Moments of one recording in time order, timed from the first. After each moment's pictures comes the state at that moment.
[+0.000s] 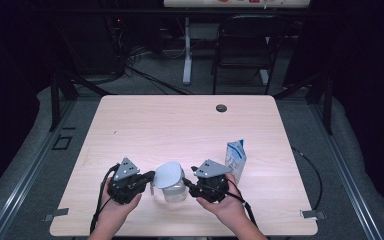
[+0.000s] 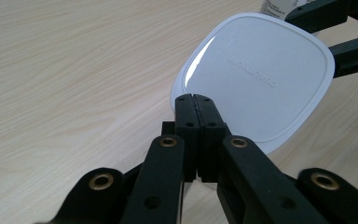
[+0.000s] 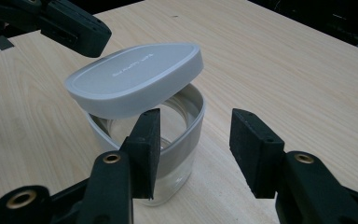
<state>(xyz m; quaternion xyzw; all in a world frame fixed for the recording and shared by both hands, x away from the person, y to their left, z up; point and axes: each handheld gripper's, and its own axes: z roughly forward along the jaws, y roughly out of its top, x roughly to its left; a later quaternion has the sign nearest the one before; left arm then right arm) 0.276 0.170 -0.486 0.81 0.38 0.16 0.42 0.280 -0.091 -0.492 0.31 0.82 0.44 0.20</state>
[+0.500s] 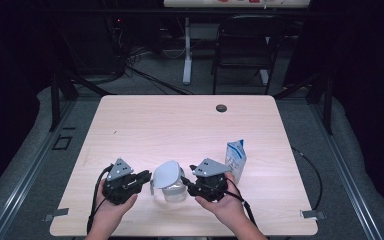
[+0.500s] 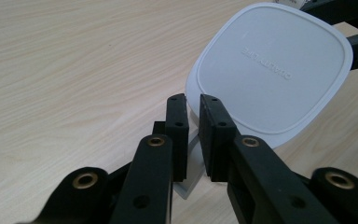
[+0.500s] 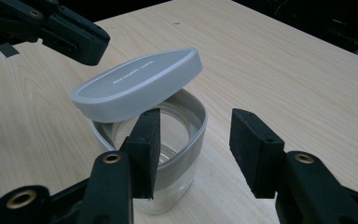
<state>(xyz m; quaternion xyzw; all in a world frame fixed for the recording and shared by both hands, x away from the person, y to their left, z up) 0.275 0.184 -0.488 0.80 0.40 0.16 0.43 0.281 -0.088 -0.486 0.30 0.82 0.45 0.20</state>
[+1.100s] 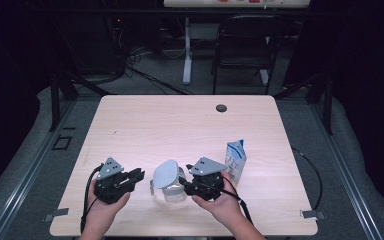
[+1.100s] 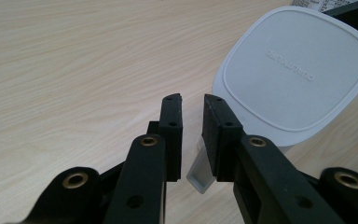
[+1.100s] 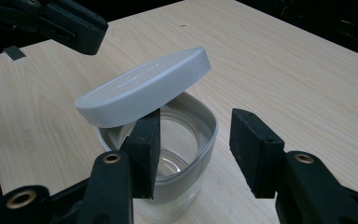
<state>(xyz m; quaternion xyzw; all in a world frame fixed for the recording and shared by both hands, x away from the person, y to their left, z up) 0.275 0.203 -0.486 0.78 0.42 0.16 0.44 0.284 -0.080 -0.487 0.30 0.82 0.45 0.19</state>
